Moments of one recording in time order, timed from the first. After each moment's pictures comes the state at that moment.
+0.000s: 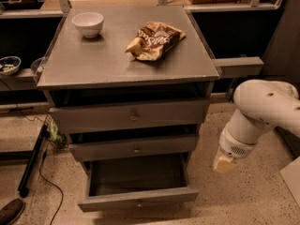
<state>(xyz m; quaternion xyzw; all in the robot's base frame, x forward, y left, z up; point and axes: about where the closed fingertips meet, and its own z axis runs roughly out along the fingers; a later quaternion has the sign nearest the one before) 0.435 -0.220 0.665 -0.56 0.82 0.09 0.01</state>
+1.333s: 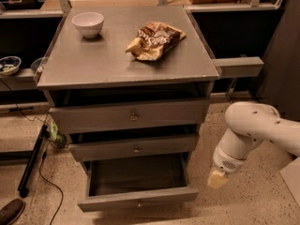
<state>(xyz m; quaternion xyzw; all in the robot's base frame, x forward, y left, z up) 0.418 -0.212 0.590 -0.54 0.83 0.14 -0.03</state>
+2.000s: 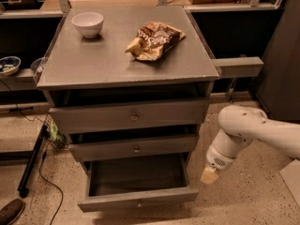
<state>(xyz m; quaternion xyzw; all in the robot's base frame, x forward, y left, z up) 0.449 -0.205 0.551 -0.50 0.85 0.15 -0.01</state>
